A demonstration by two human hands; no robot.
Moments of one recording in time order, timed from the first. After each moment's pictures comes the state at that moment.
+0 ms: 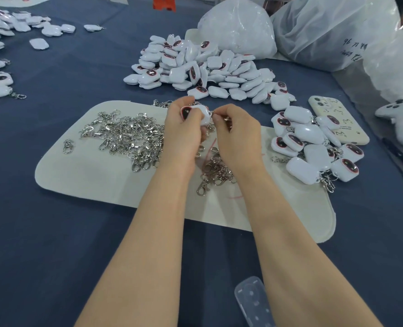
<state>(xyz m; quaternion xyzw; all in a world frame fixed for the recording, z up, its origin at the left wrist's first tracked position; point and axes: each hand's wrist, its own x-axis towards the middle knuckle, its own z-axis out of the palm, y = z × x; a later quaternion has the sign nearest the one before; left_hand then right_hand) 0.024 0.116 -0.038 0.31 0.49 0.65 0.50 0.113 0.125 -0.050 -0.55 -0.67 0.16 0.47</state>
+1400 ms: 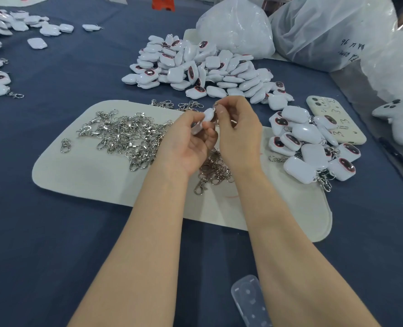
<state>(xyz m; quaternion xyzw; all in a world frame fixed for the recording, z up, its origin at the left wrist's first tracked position) 0.024 0.115 -0.036 0.11 0.30 0.61 0.73 0.109 0.123 -0.048 -0.52 -0.59 0.24 0.57</state>
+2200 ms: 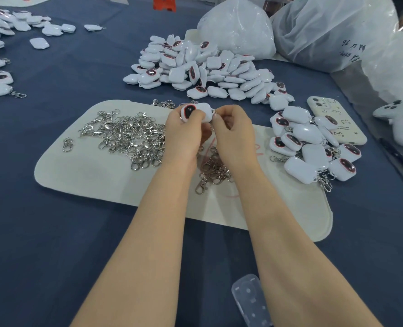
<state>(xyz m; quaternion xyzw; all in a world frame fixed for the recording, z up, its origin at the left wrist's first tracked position) 0.028 0.120 -0.043 0.28 0.48 0.66 0.51 0.107 0.125 -0.053 -0.55 -0.59 0.31 0.51</state>
